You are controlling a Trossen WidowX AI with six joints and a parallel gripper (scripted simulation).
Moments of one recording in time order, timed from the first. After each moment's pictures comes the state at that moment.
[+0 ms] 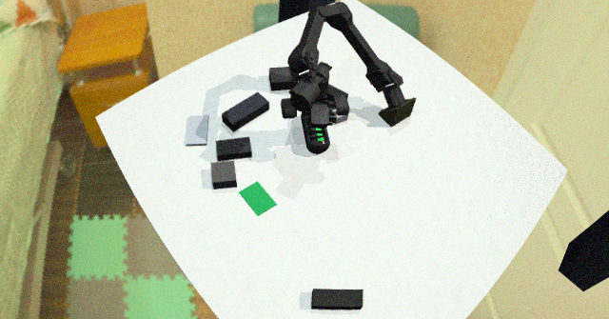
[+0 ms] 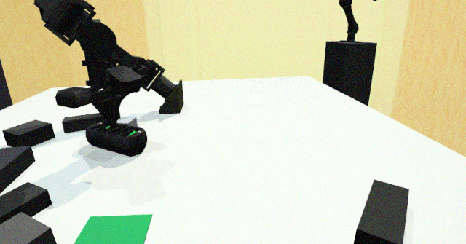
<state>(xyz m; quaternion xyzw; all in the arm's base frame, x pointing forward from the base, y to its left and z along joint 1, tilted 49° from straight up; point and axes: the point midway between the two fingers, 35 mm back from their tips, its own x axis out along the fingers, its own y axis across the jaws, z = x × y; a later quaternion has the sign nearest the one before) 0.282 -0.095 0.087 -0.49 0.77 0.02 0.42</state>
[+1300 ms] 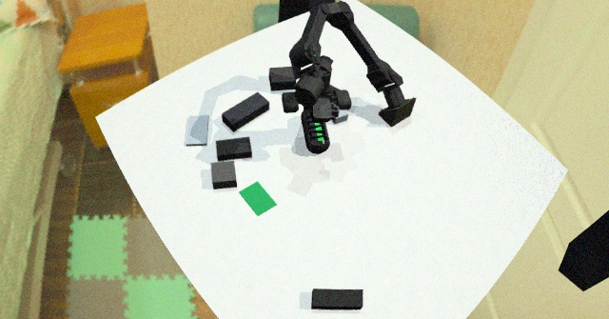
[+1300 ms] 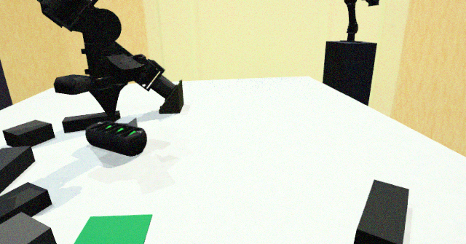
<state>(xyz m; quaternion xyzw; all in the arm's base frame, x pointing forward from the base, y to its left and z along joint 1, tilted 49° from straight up) 0.284 -0.078 0.101 -0.49 0.77 0.02 0.41</state>
